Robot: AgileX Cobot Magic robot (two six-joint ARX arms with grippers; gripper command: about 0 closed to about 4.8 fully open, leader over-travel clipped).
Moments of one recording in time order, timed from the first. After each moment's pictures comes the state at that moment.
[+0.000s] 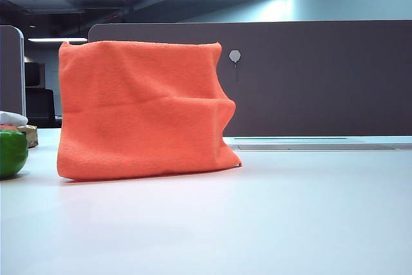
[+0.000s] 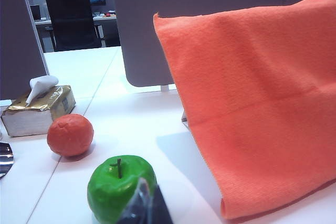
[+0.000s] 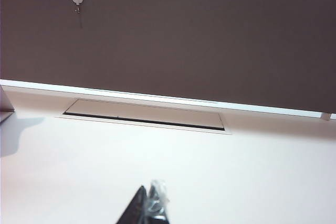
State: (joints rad) left arm -0.08 0.00 0.01 0.09 0.04 0.10; right arm 0.04 0.00 0.01 0.14 0.02 -0.10
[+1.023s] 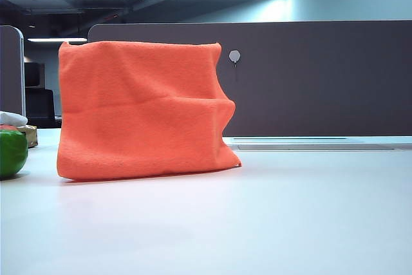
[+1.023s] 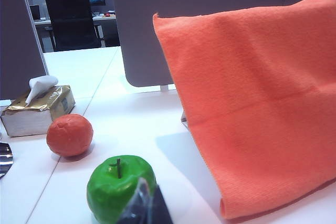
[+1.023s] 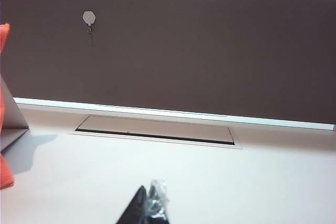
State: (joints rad) left arm -0.08 0.00 0.01 0.09 0.04 0.10; right arm 0.01 0.00 0.01 0.19 -0.05 -0.06
